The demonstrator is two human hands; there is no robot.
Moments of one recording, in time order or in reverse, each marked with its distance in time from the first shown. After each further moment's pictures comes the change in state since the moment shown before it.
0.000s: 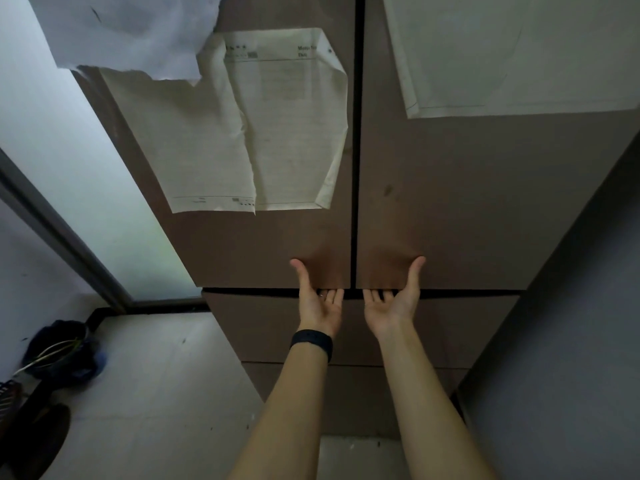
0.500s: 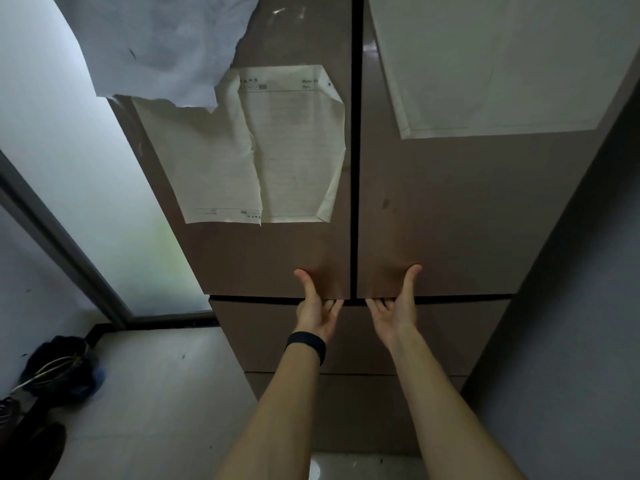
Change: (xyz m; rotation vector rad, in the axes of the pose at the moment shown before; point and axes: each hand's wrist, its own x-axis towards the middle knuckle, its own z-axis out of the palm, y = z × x) left_hand -0.019 0.012 0.003 0.243 0.079 0.018; right_hand -0.009 -0.012 -0.009 -0.164 -0.035 -0.002
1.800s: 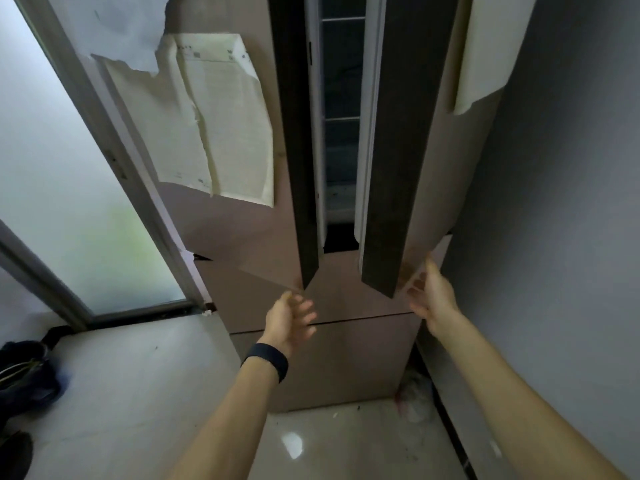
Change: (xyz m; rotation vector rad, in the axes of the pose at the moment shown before) left_hand -0.112 -0.016 -0.094 0.519 -0.036 -0.197; right_hand -0.128 -0.055 -0.093 -0.721 0.244 -0.176
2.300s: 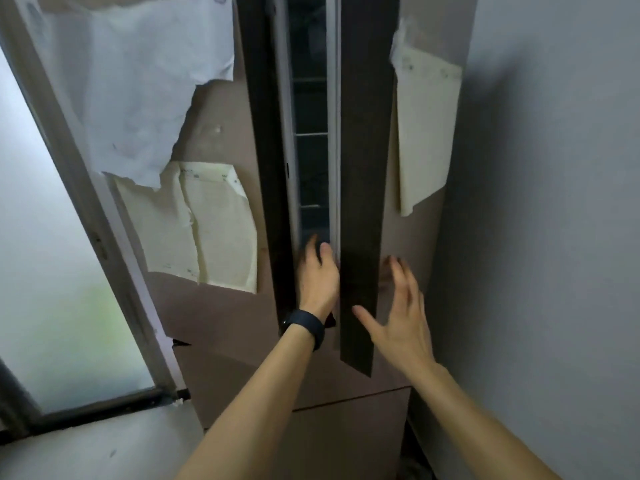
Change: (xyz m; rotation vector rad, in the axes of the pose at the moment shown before) left_hand -0.044 0.130 0.160 0.461 -0.034 0.835; right_hand -0.046 -0.065 0.027 -0.797 0.118 -1.079
